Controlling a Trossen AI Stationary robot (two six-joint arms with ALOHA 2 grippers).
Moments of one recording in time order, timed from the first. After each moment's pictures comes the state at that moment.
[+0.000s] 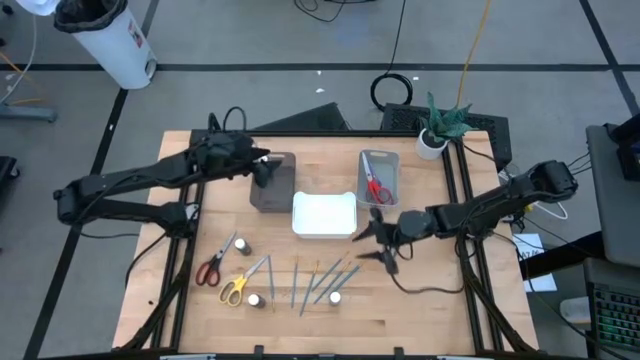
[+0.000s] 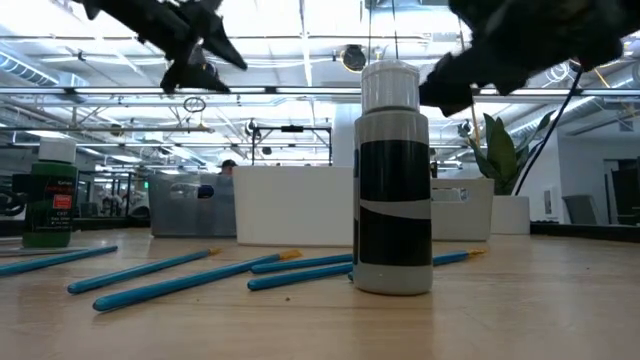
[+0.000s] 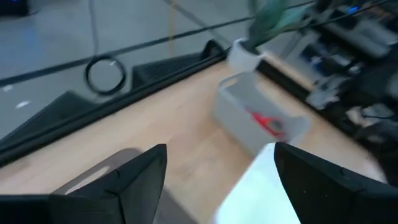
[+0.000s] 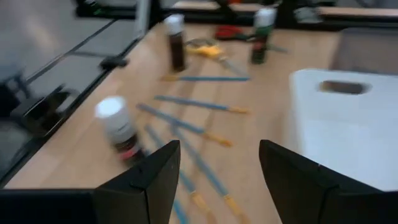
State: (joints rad) left arm 0.33 0.96 0.80 -0.23 -0.14 -0.43; right arm 0.26 1.28 0.53 0.39 0.00 0.06
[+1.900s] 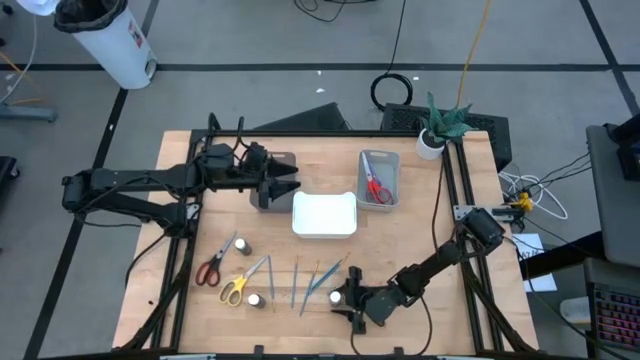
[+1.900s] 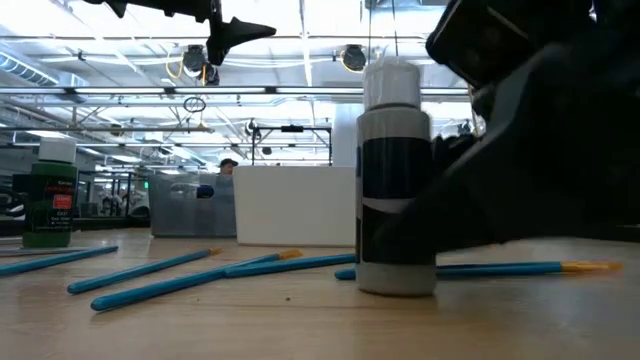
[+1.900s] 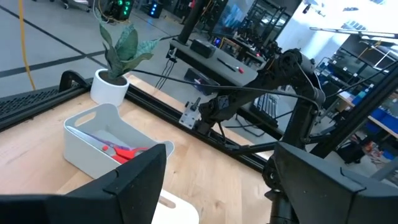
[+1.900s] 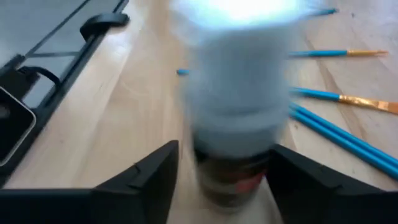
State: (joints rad) left arm 0.17 1.06 0.80 0.18 0.11 -0.48; right arm 0.63 2.07 0.91 0.63 0.46 0.40
